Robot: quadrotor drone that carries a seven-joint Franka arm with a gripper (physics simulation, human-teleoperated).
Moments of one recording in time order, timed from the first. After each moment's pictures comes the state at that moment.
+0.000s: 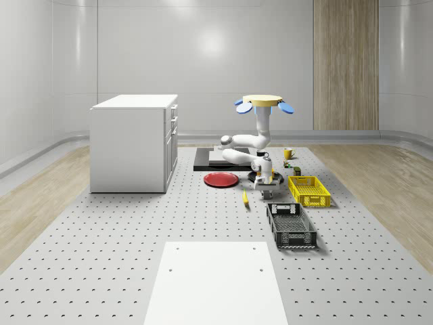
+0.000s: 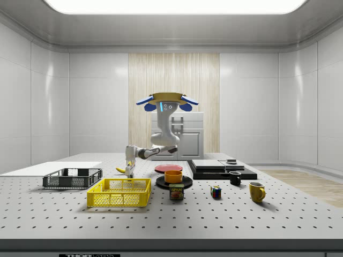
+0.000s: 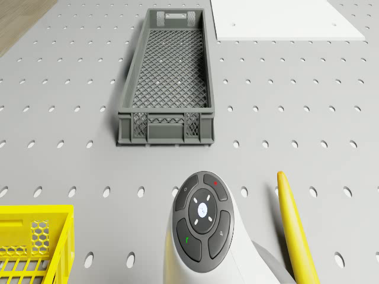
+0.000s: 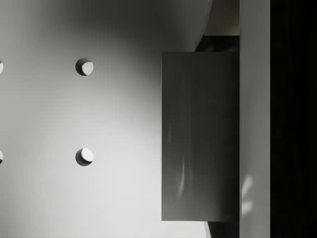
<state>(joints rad) -1.11 -1.47 1.09 -2.81 -2.06 1.62 1.61</state>
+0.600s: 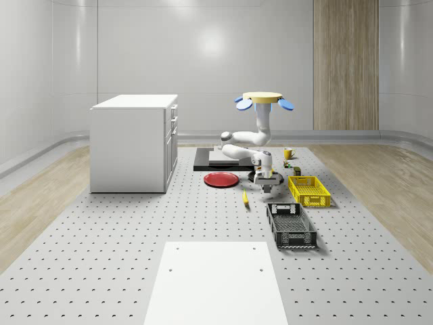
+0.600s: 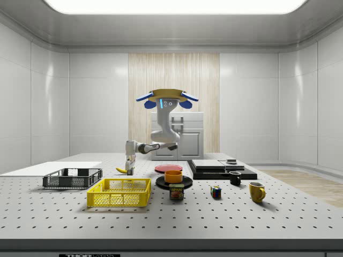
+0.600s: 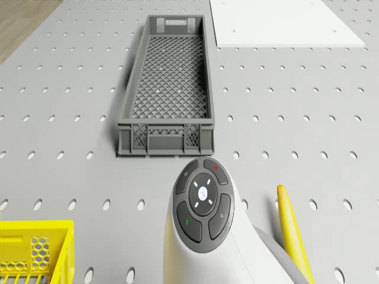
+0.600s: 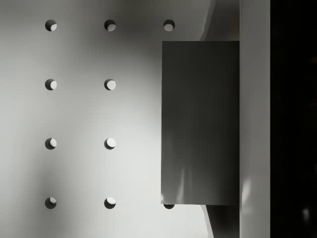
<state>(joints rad) -1.10 -1.47 1.16 -2.84 -1.99 1.59 1.61</state>
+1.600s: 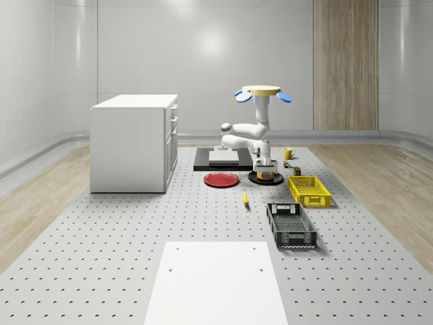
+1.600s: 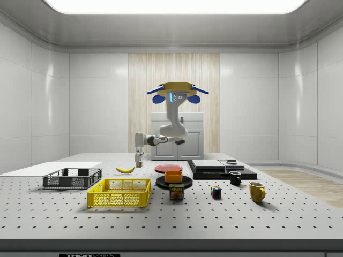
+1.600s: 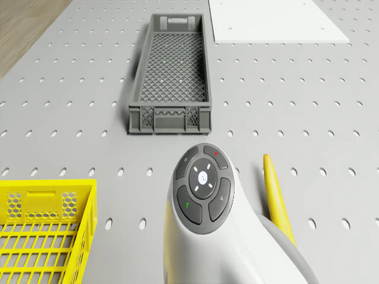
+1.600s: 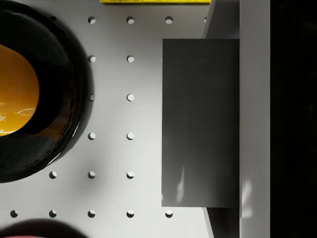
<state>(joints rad) -1.10 -1.47 1.21 -2.86 -1.95 1.58 1.61</state>
